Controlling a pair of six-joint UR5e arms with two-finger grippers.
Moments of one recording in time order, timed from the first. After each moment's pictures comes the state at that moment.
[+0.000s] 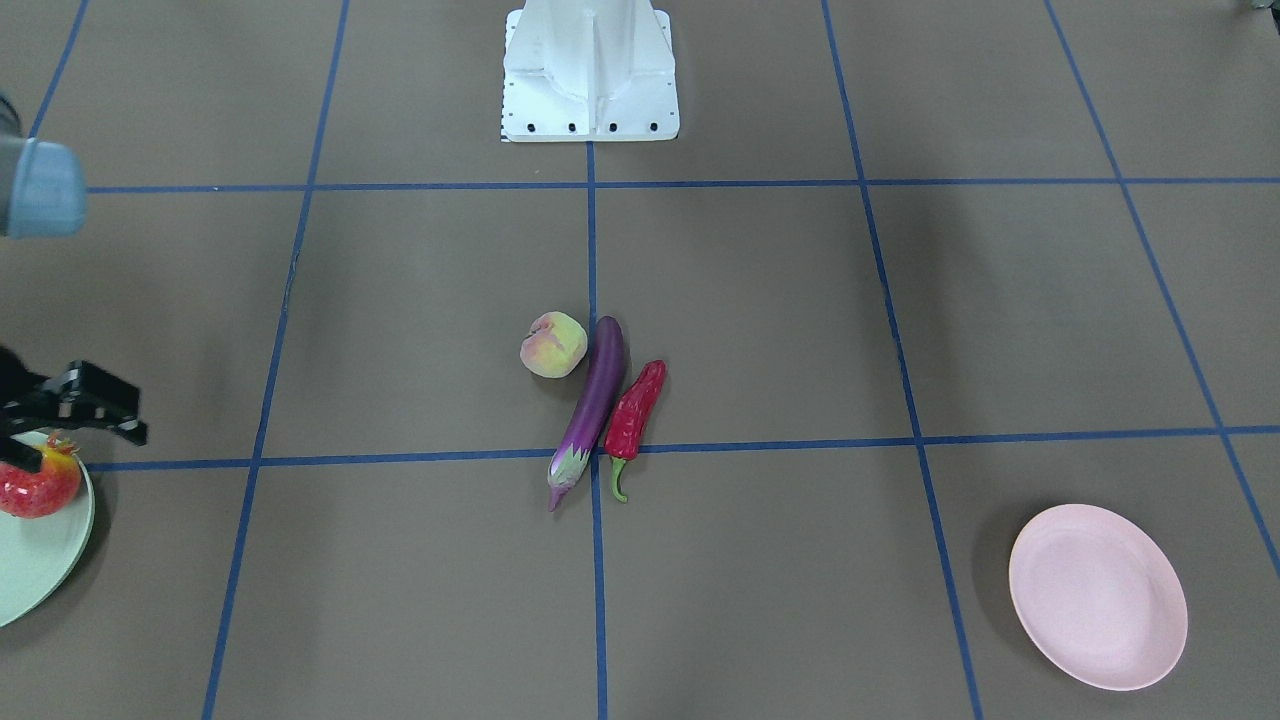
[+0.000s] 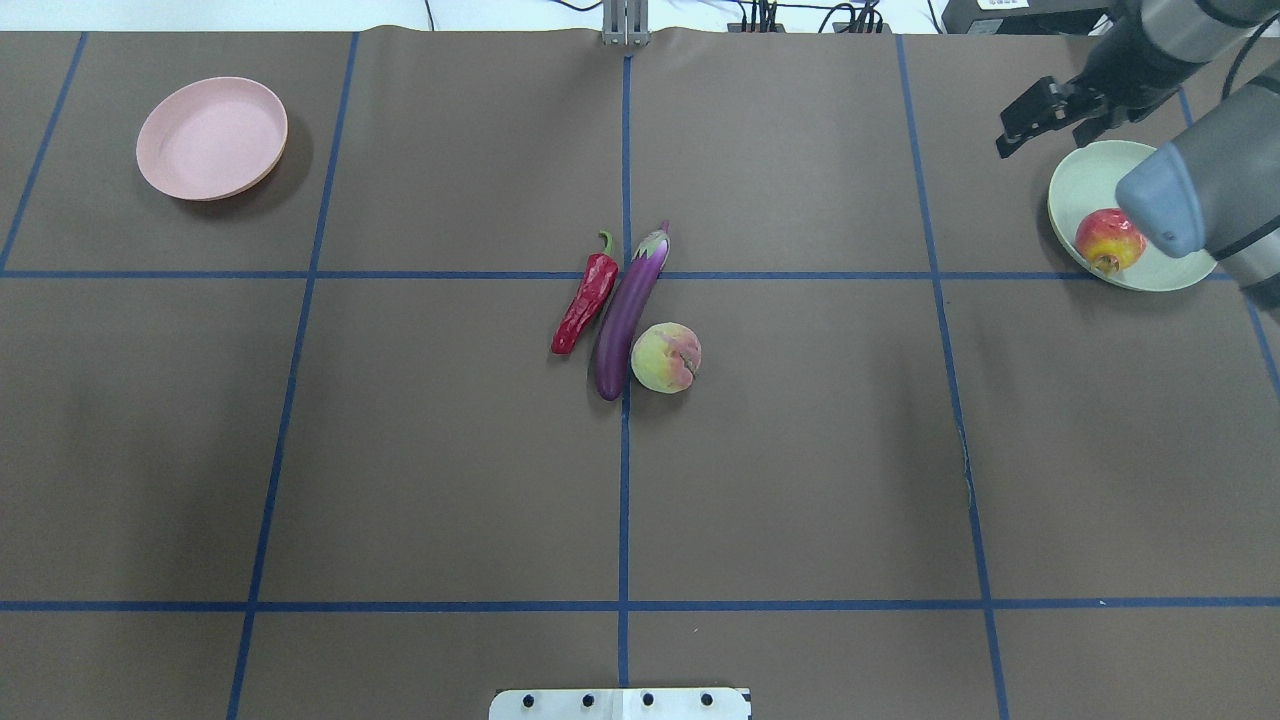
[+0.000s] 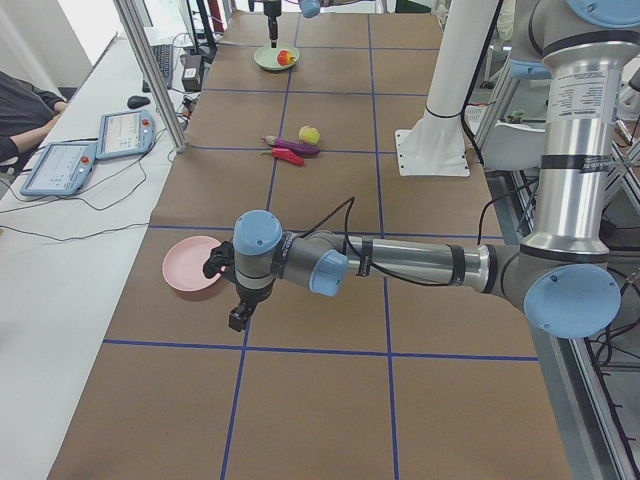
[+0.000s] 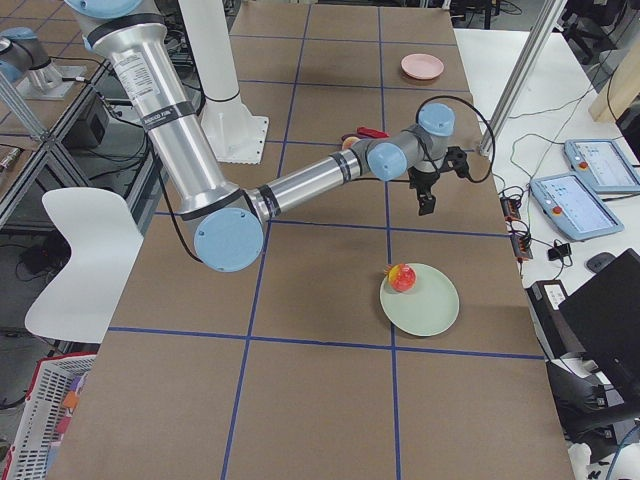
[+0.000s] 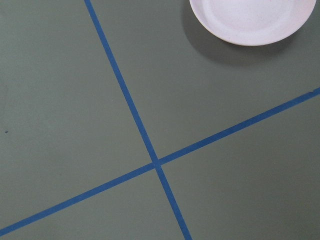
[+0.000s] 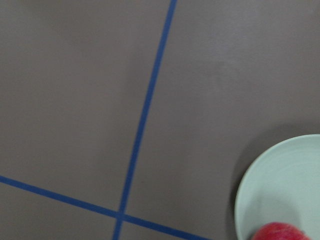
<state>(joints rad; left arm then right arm) -1.50 -1.59 -1.62 -1.84 -2.31 0.15 1.09 -1.10 1.64 -1.51 2.25 0.59</state>
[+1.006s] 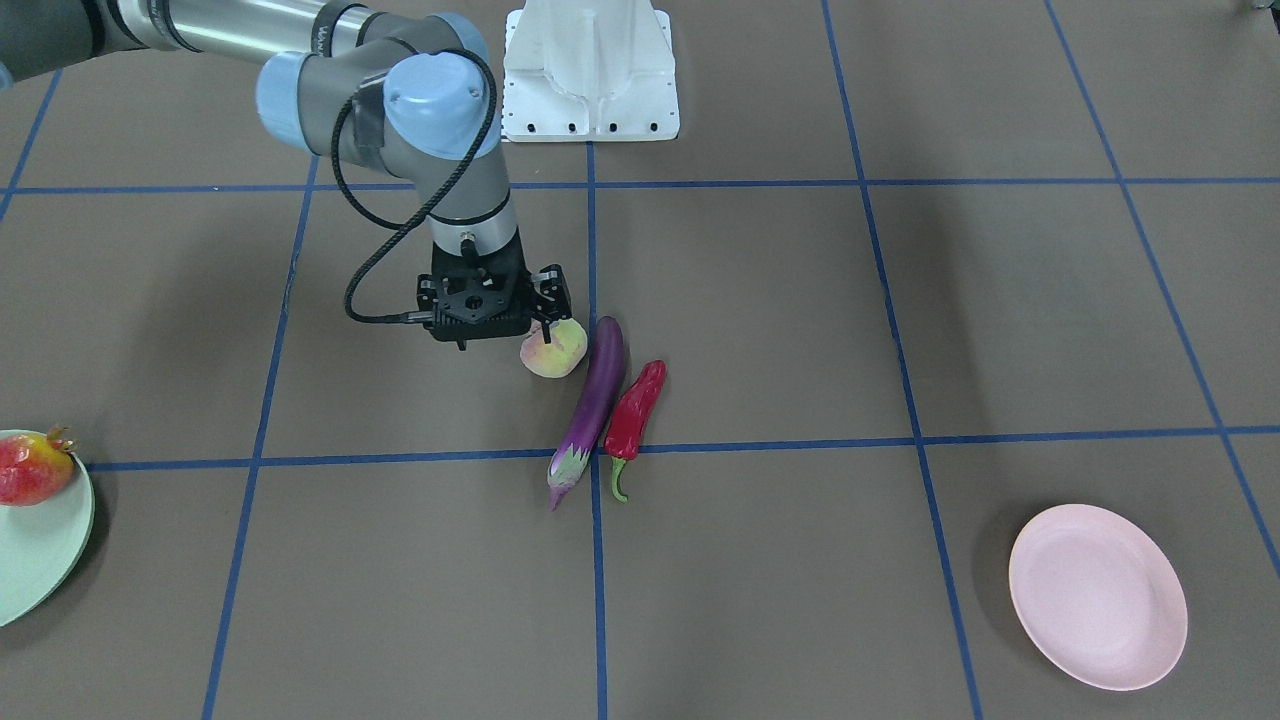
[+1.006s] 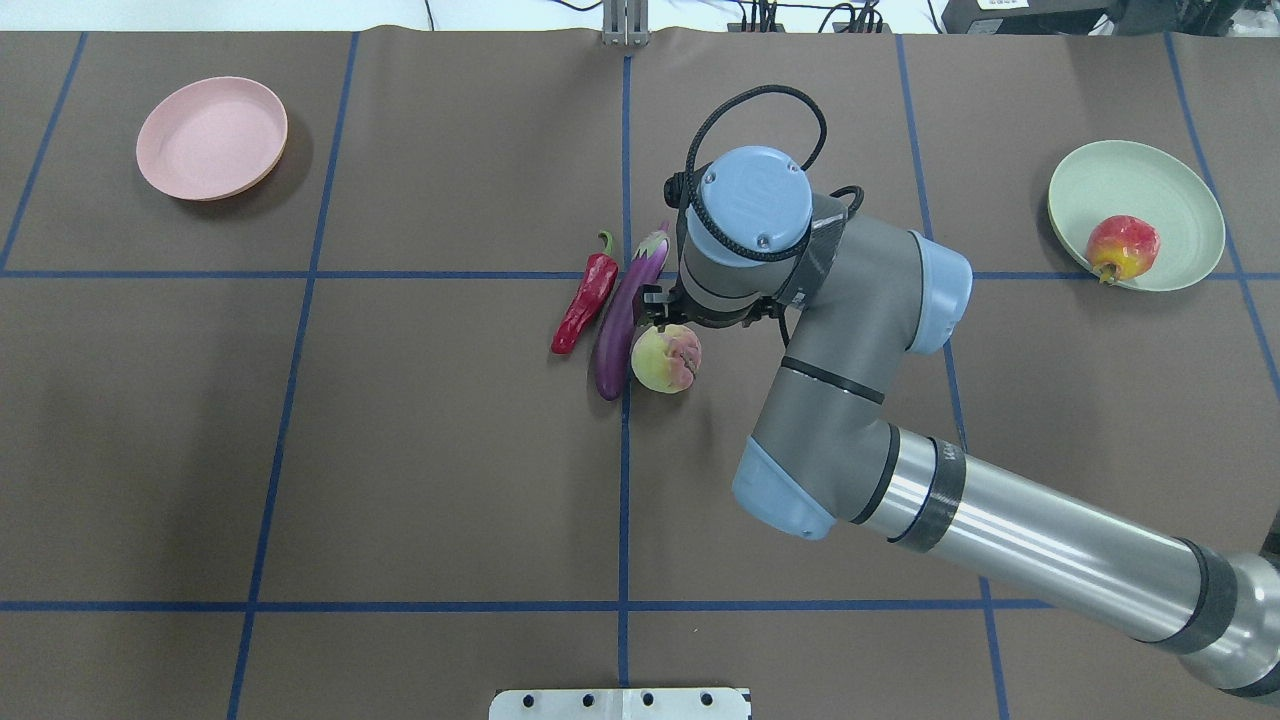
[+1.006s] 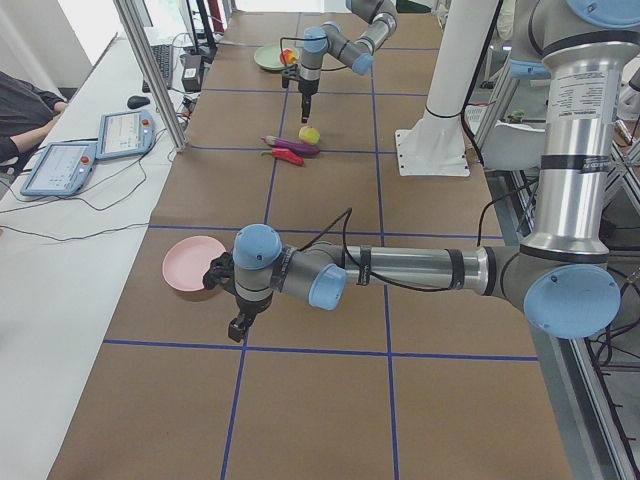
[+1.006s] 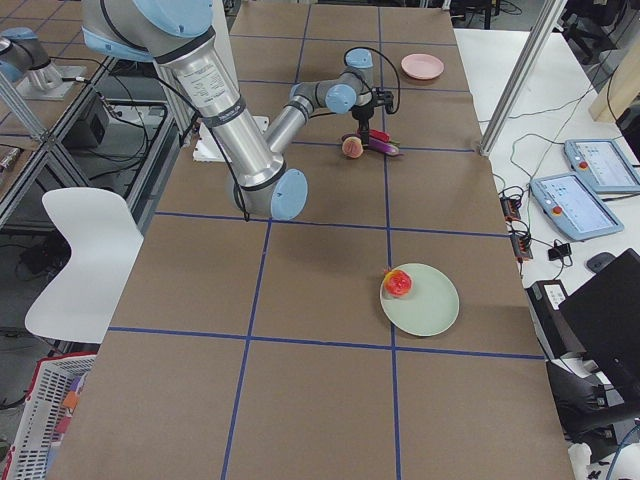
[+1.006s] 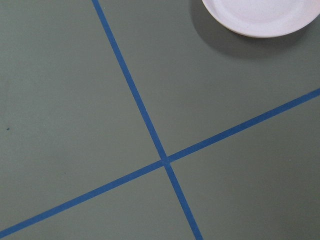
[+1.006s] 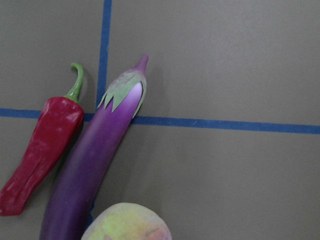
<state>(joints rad) -1.50 -1.59 -1.55 -1.91 -2.31 0.15 0.55 -0.84 1.61 -1.57 1.79 1.12</state>
